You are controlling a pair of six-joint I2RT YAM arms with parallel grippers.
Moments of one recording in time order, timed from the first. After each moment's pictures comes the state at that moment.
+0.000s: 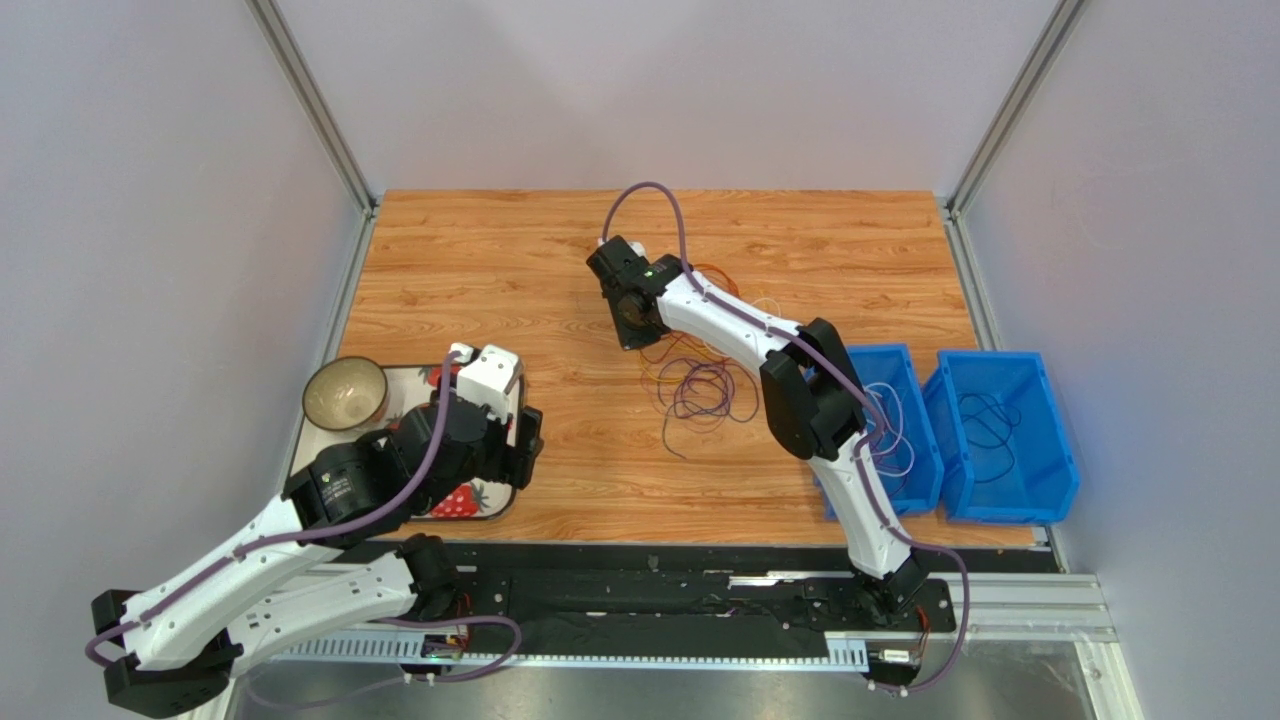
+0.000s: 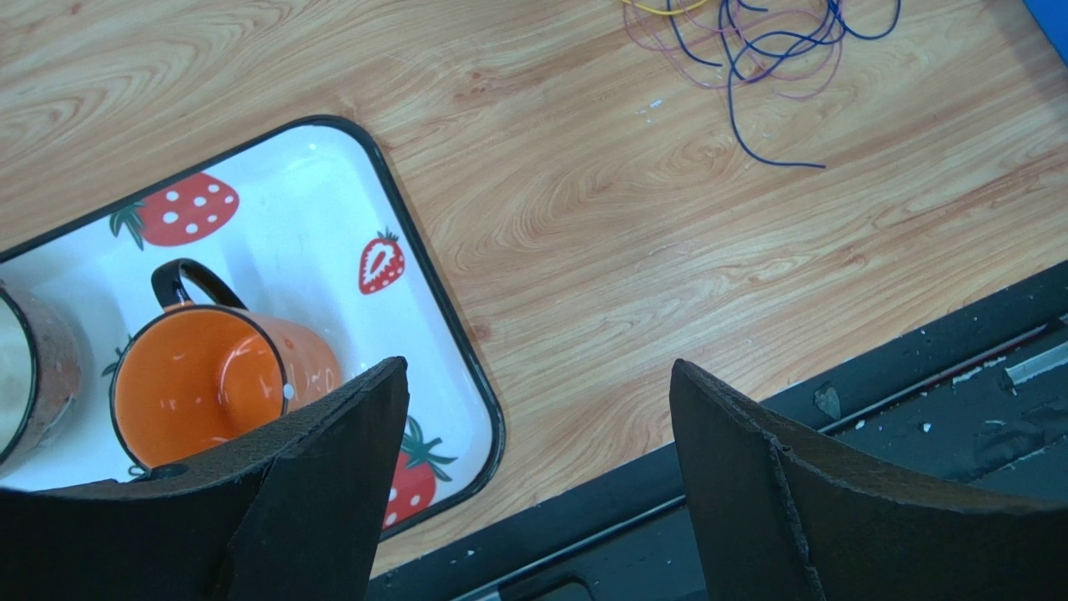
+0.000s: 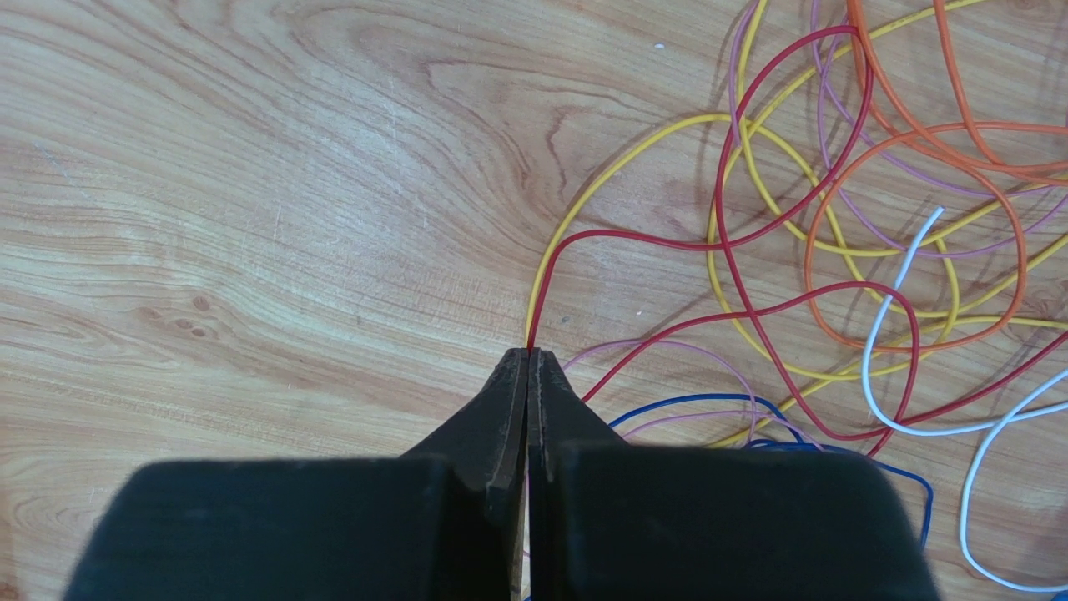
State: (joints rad) left arm -1.00 0.65 0.90 -0.91 -0.45 -0.35; right arm 0.74 2.29 2.00 -0.82 0.22 0.39
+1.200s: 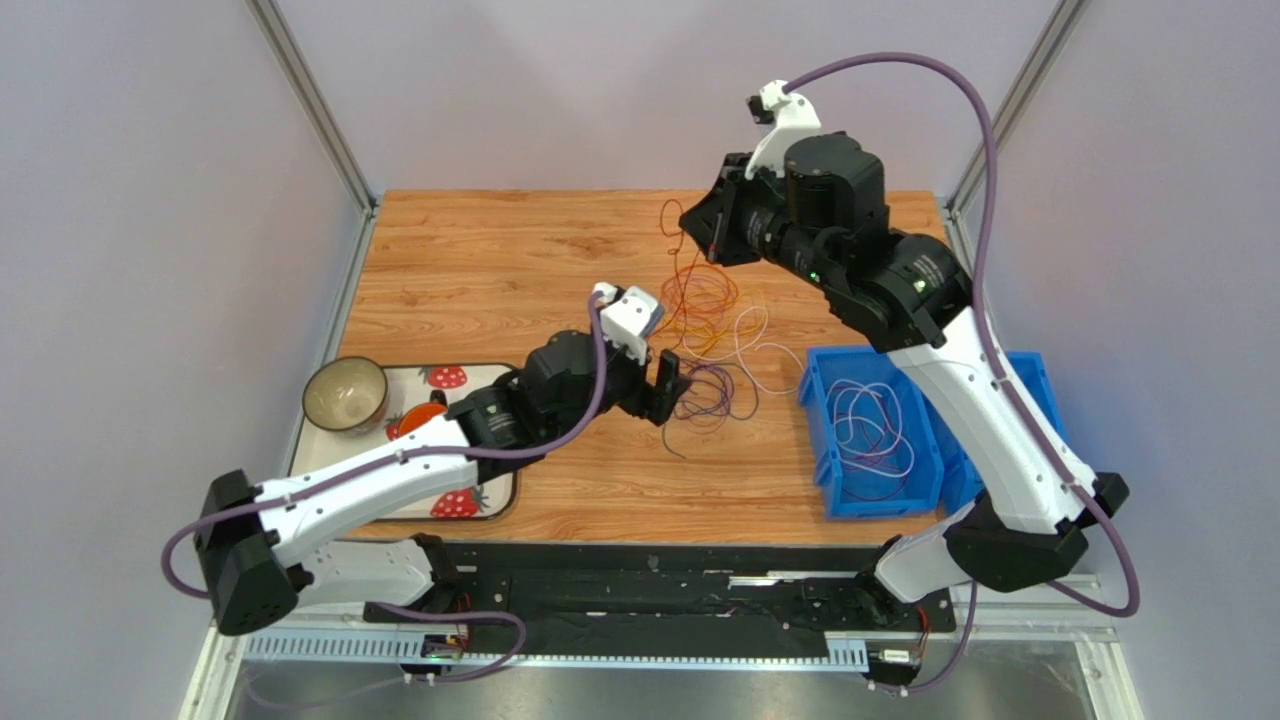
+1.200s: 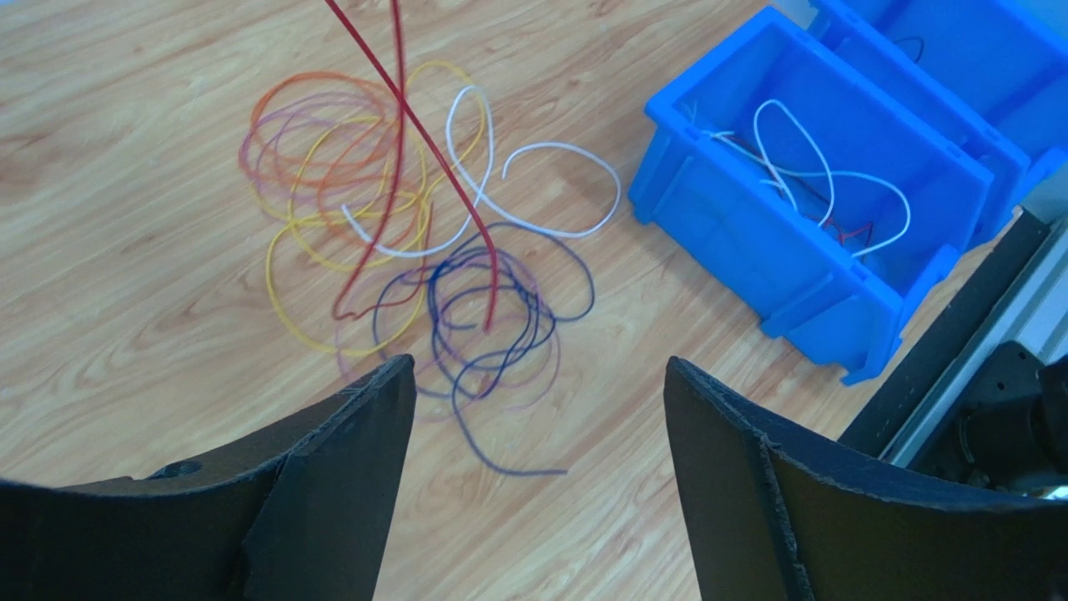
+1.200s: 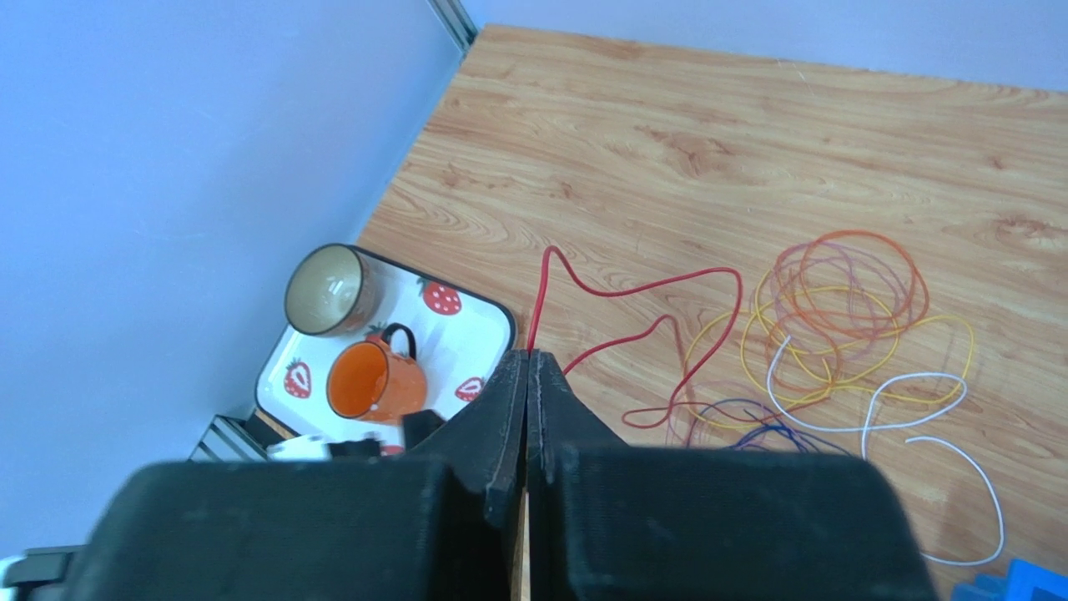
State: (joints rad) left arm -1.00 1.14 0.94 -0.07 -0.20 -0.21; right arm 0.74 1.47 2.00 -0.80 0.10 0.43
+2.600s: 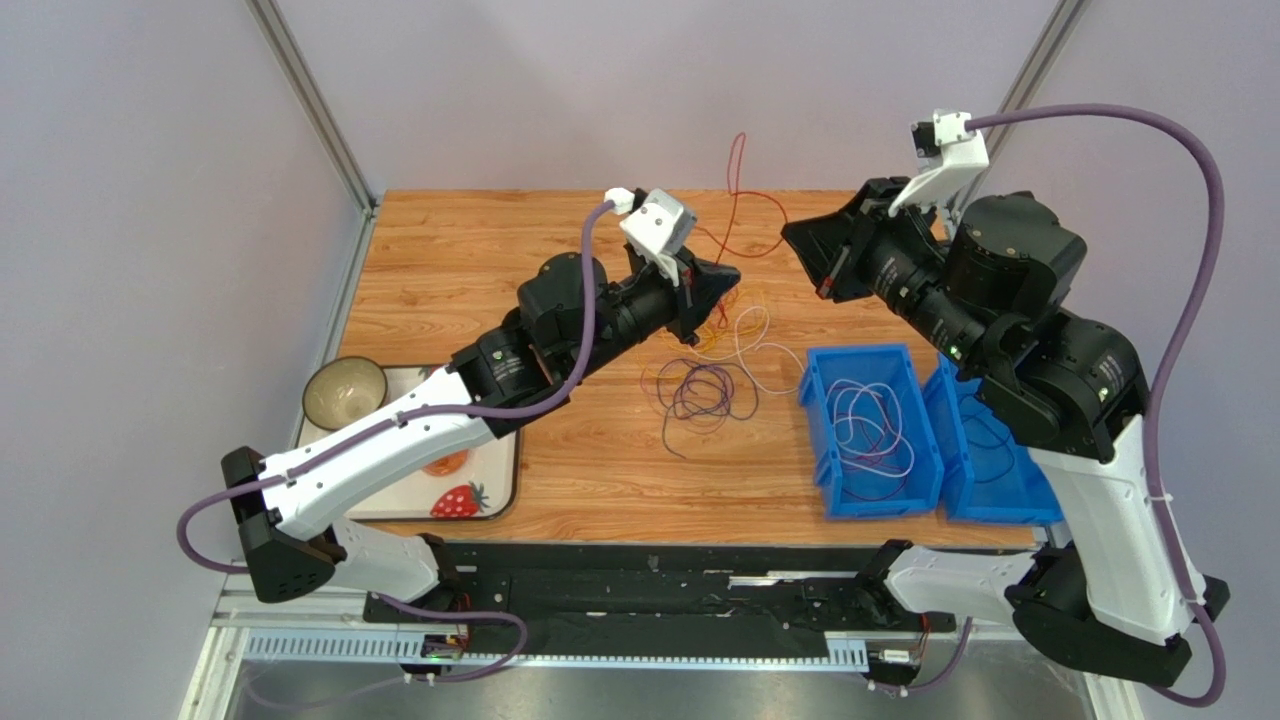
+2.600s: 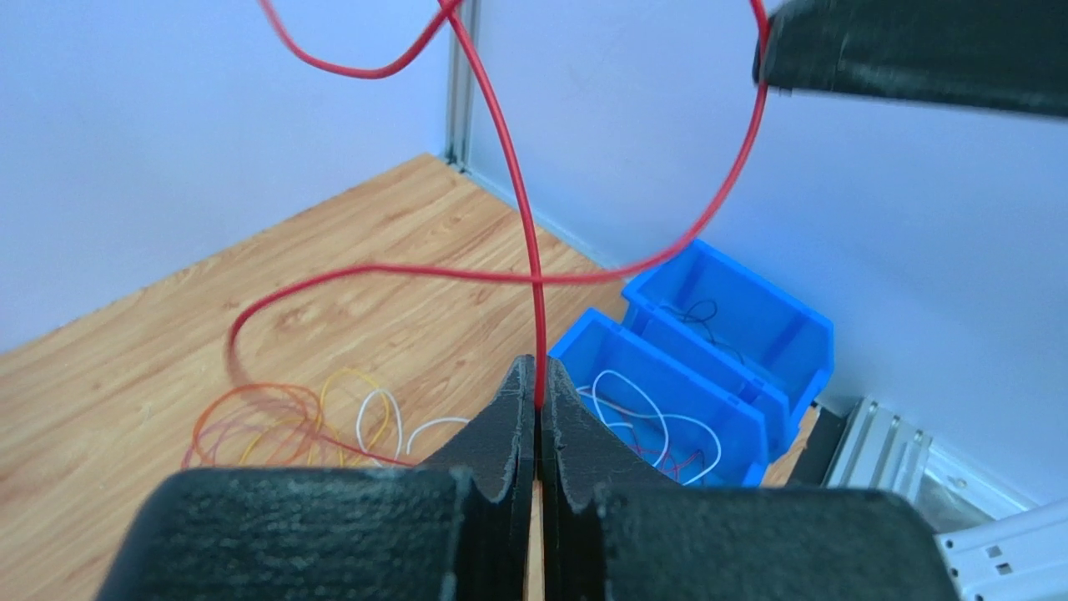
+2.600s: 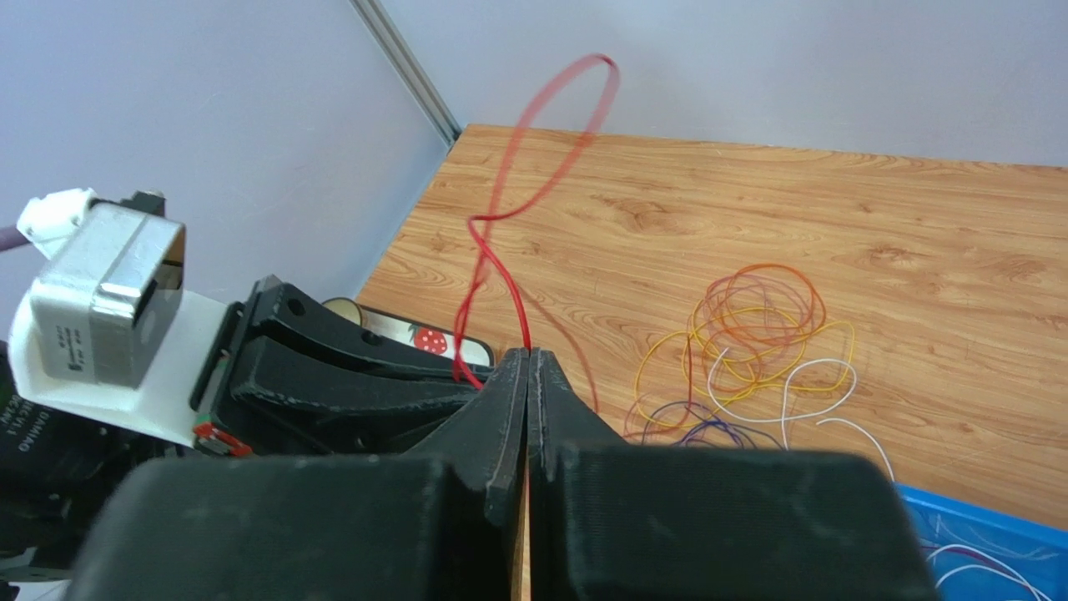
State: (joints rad) left arm -1.05 1.34 1.42 -0.02 -0.13 -0.16; right arm 0.74 1.18 1.95 -0.88 0.21 0.41
